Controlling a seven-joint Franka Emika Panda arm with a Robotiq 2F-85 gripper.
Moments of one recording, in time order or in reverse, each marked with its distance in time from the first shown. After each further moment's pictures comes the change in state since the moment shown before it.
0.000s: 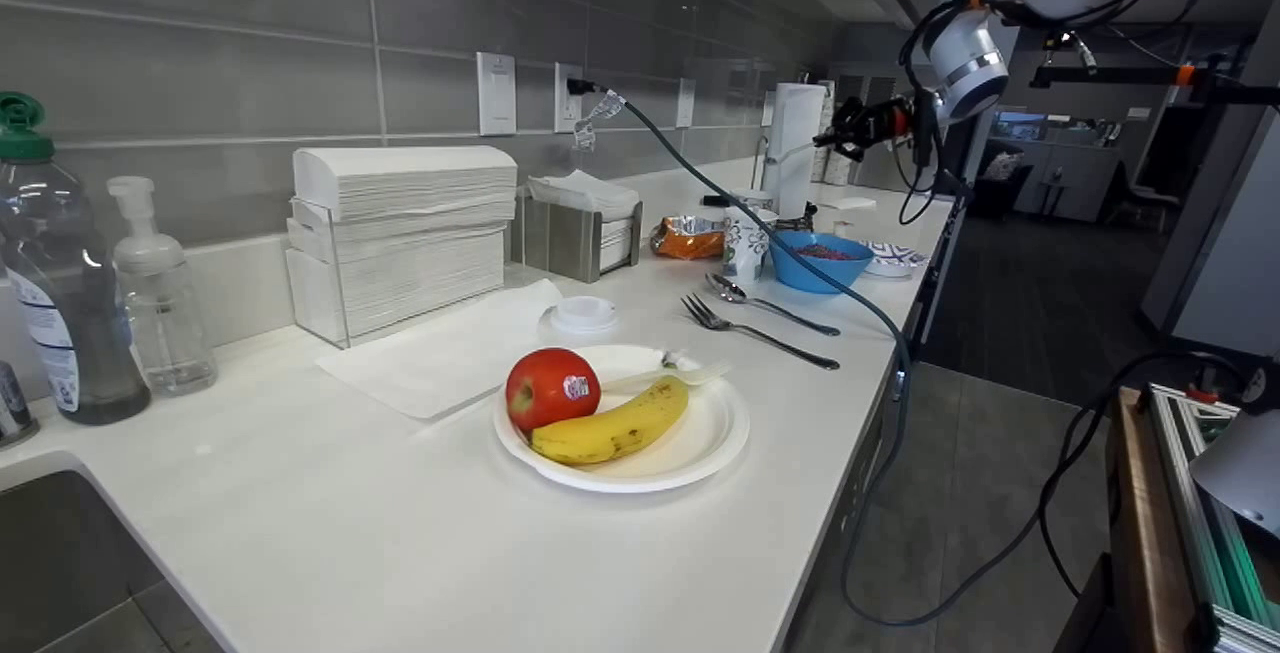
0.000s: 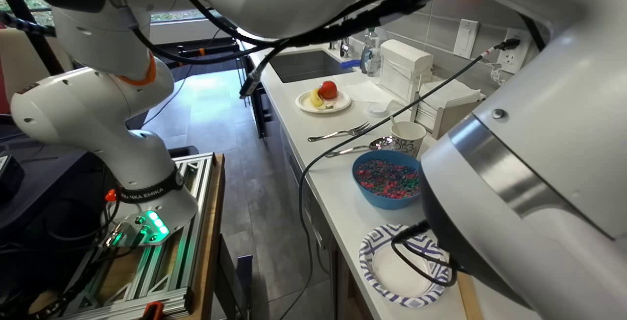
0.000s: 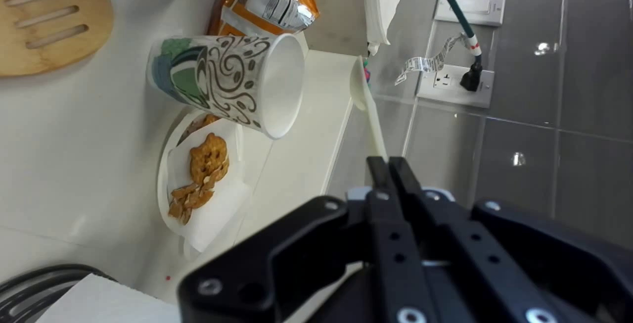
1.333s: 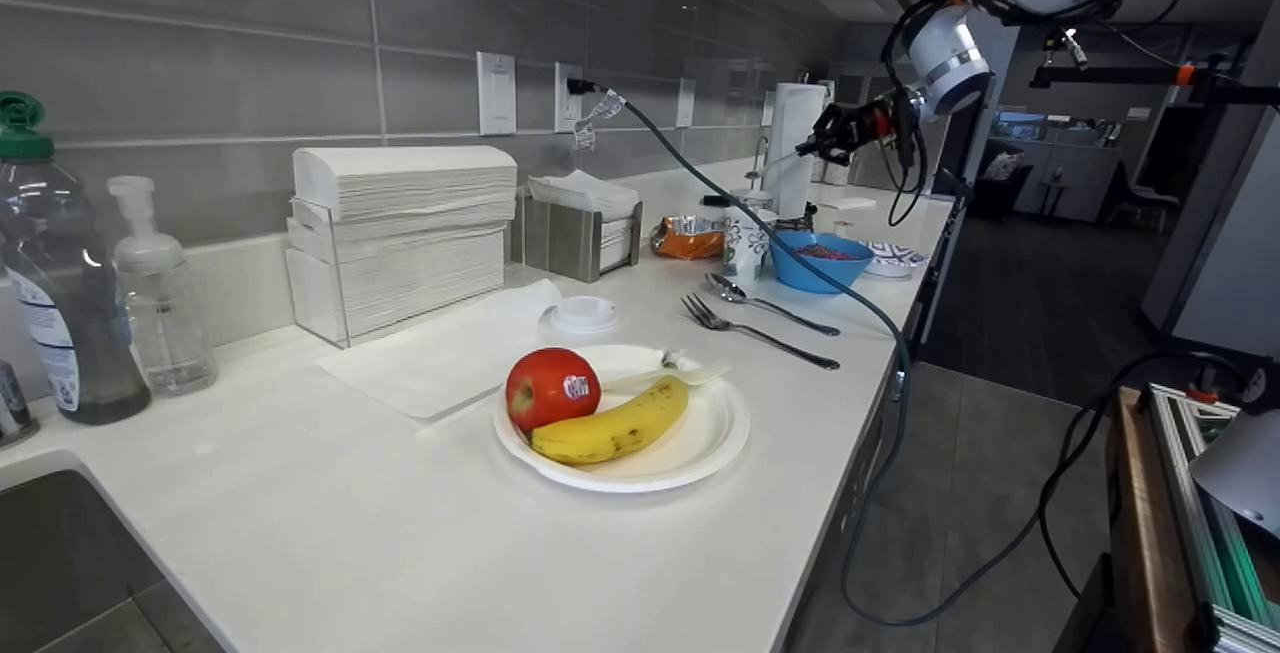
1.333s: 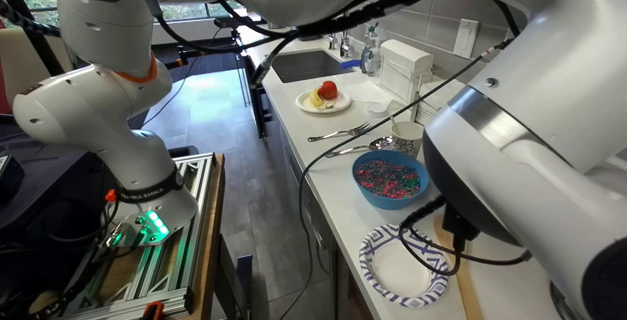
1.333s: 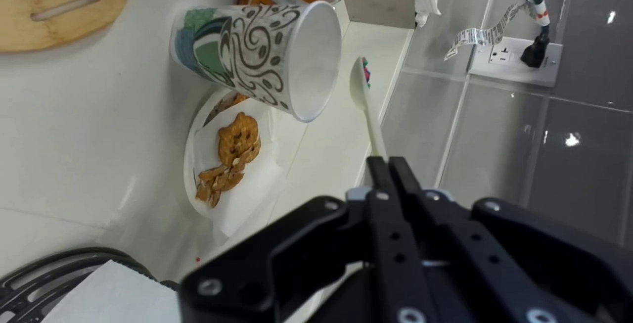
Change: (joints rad) arm 0.095 -0.025 -0.027 -0.040 -0.003 0.174 0.032
